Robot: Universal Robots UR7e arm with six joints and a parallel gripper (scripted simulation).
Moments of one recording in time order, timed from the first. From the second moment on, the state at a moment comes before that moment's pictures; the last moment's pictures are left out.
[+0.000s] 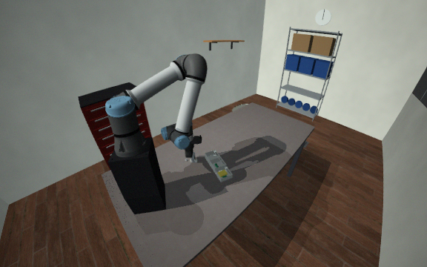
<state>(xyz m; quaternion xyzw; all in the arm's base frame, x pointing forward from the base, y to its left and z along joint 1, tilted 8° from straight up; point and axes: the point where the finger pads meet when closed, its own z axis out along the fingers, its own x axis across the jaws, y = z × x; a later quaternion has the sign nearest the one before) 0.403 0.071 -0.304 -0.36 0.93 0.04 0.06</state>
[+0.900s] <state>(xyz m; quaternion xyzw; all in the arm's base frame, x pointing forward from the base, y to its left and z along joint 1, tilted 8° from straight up) 0.398 0.064 -0.249 -0.36 0.93 0.04 0.06</state>
